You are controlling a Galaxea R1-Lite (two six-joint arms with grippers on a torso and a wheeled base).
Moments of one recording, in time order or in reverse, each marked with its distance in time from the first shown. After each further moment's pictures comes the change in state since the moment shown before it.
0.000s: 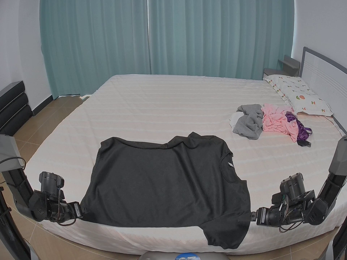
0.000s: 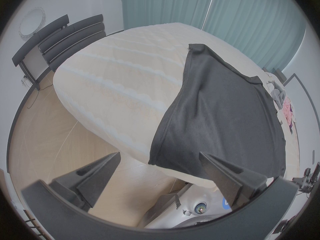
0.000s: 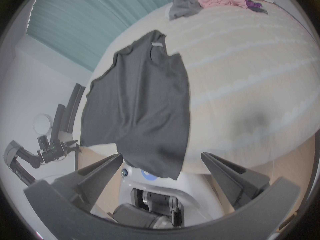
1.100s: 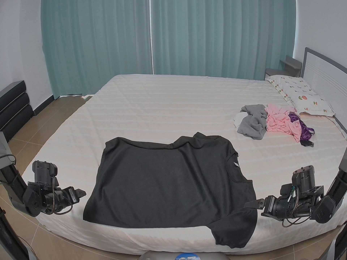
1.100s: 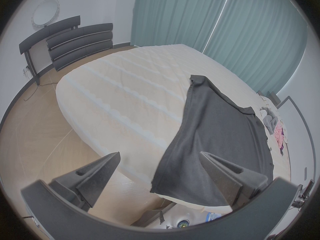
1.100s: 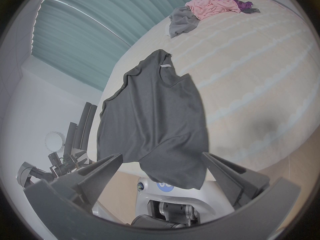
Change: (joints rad) left arm 0.012 -0.096 -0.048 -0.023 -0.010 -0.089; right arm -0.061 -0.080 0.029 -0.099 0.053 0.102
